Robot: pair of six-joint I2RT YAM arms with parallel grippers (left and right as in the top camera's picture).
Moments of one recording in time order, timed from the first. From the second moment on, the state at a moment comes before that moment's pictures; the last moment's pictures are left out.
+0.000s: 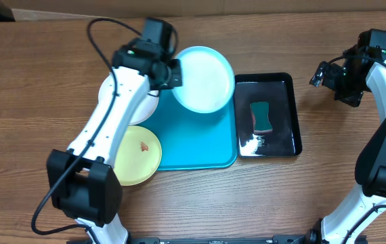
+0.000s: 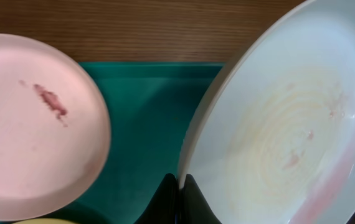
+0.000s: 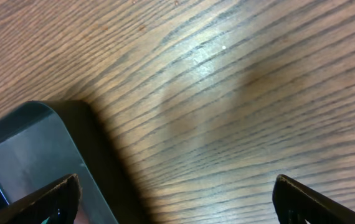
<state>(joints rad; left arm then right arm) -0.31 1.86 1.69 -0.94 0.02 -0.36 -0.25 2.00 1.60 -0.93 -0.20 0.23</state>
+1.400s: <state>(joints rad) -1.11 1.86 1.73 -0.64 -1.05 0.06 -0.25 2.00 1.60 -0.92 -0.20 0.23</state>
